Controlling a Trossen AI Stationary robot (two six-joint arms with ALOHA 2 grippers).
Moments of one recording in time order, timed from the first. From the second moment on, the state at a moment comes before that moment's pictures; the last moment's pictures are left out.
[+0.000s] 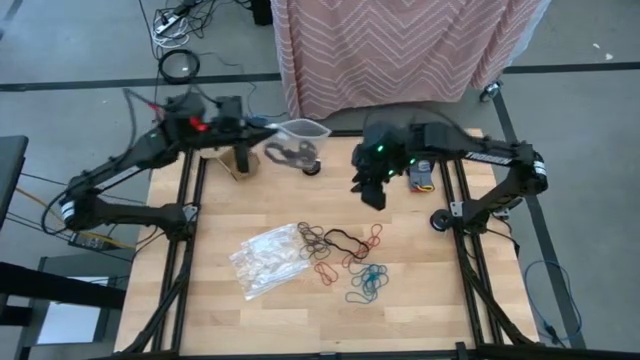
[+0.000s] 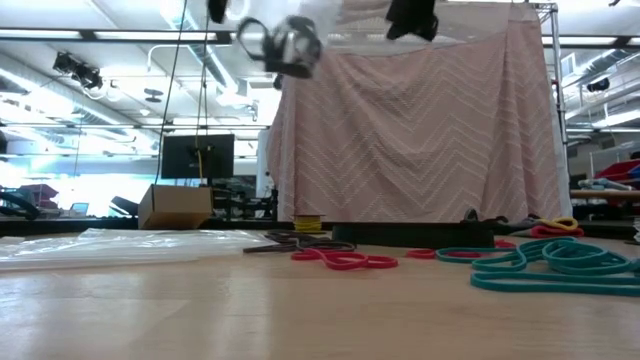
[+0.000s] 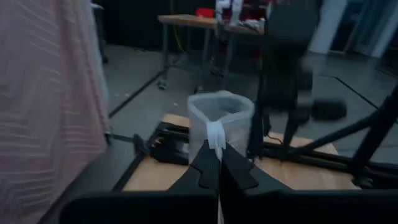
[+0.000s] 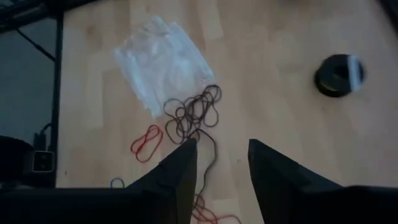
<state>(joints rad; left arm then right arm) 0.49 1.00 1.18 -0.28 0.29 -0.06 -0.14 1.49 1.59 -1.00 -0.15 0.14</state>
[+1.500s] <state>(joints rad) 0.48 0.98 1.18 -0.44 0.23 -0.06 0.15 1.50 0.82 -0.26 0.18 0.76</state>
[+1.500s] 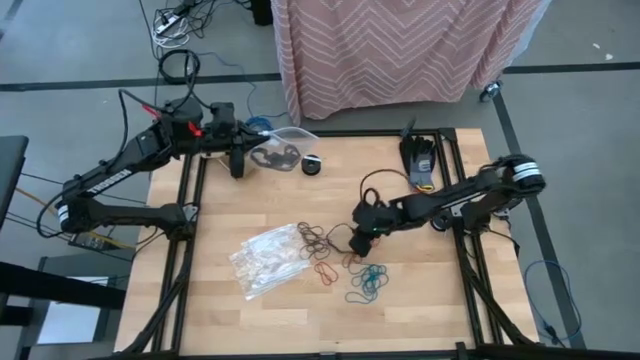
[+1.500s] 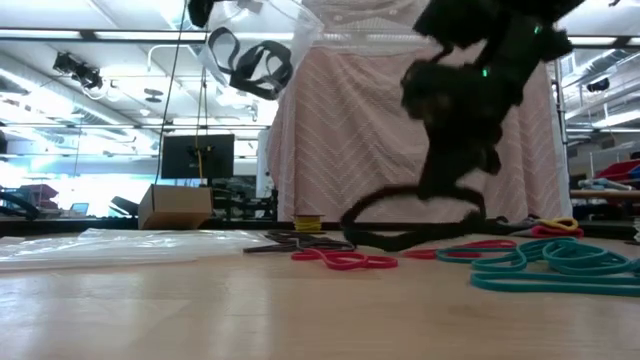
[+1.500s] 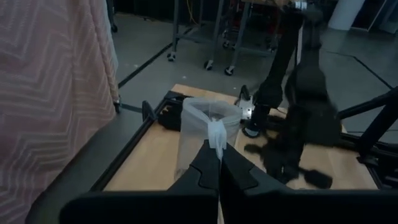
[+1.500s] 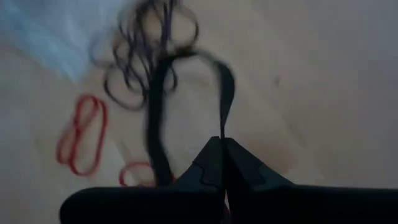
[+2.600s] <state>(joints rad) 0.35 1.36 1.17 -0.27 0.41 -0.05 0.04 1.28 1.41 -0.43 0.43 0.22</state>
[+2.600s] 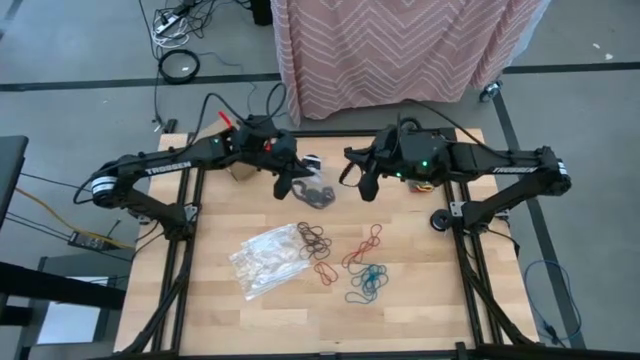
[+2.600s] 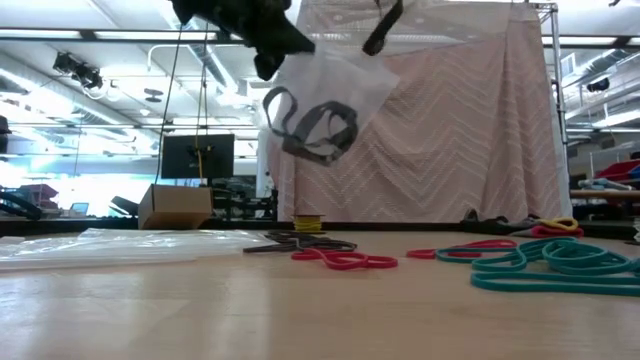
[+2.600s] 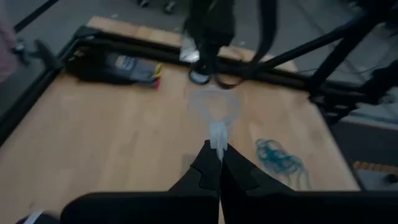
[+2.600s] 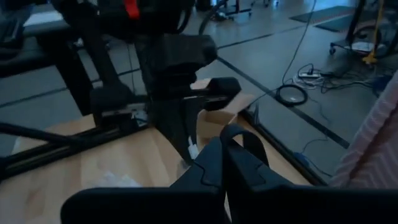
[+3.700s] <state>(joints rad) 0.35 1.36 1.17 -0.14 0.52 -0.09 0.06 1.32 1.41 -0.67 0.20 0.26</state>
